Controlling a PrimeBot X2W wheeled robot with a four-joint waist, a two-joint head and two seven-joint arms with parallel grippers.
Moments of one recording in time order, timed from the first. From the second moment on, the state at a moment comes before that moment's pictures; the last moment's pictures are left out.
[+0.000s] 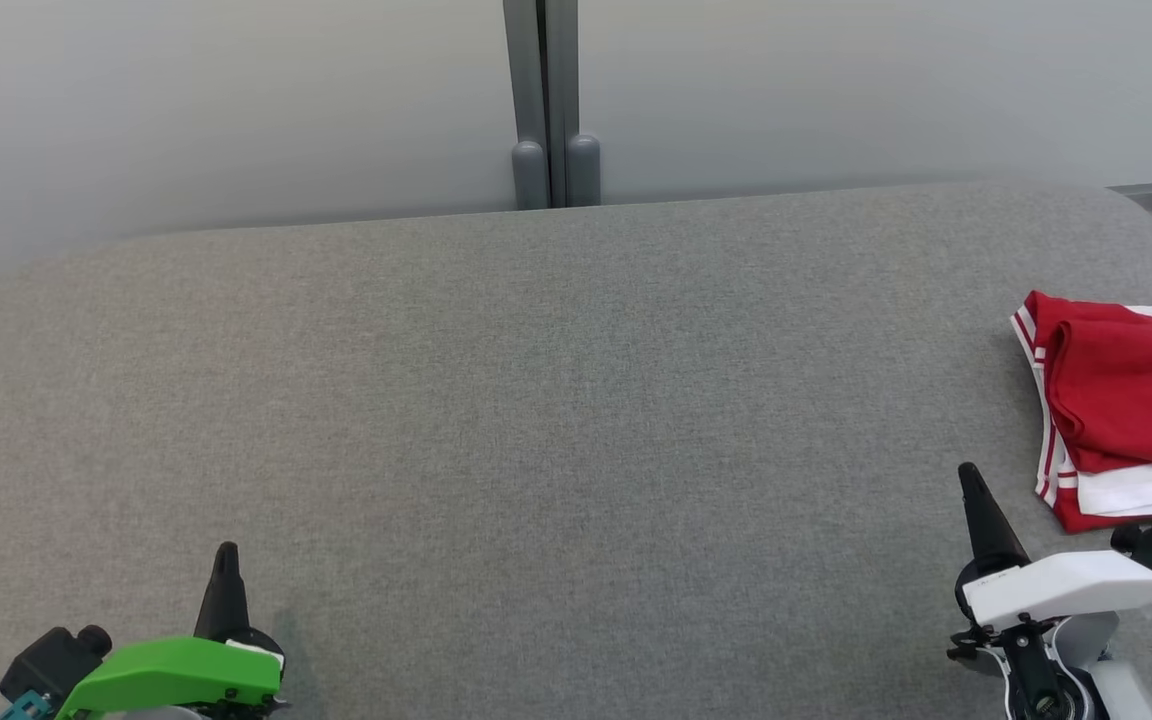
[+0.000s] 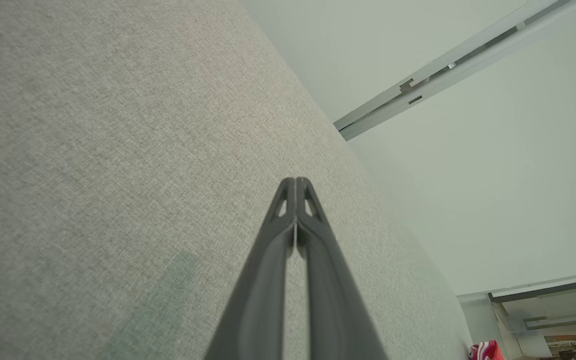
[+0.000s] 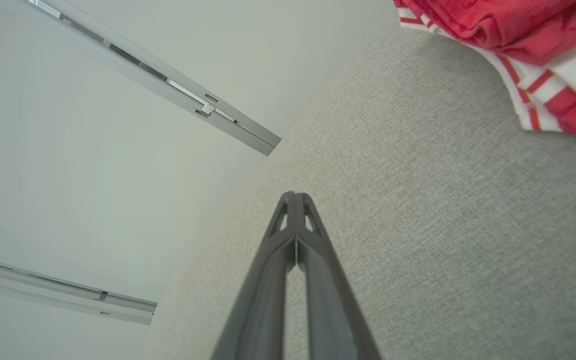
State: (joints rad) left arm -0.03 0.04 0.04 0.31 -0.99 -0.08 -0.05; right arm -0.13 -0.04 -0.07 0.35 0.99 0.13 -0.05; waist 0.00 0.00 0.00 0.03
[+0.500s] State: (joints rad) left arm -0.05 0.04 0.06 0.30 -1.15 -0.09 -0.01; right arm -0.12 -0.04 -0.08 0.32 1.14 0.13 -0.01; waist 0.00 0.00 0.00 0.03
